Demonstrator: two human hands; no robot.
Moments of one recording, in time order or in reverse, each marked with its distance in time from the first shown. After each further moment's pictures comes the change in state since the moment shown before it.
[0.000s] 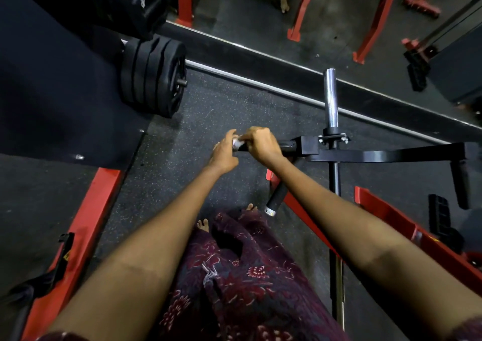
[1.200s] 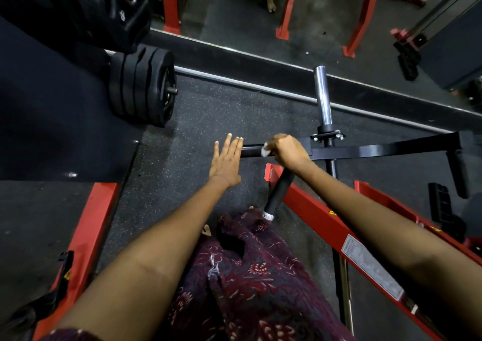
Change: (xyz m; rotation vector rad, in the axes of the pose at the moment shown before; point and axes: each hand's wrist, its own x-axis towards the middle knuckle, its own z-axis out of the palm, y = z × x) left_hand 0.002 0.013 0.019 0.884 -0.165 0.128; right_hand -0.021 0.070 -0.018 -0.159 -0.093 0.067
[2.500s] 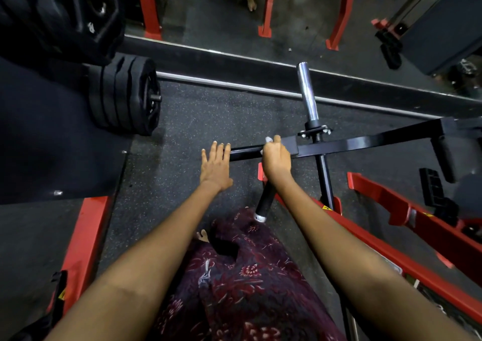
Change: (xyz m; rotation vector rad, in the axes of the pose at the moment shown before) left_hand 0.007 0.009 -0.002 -0.027 -0.027 -0.019; right_hand -0.013 -0.020 0.012 0.155 0.165 0.452
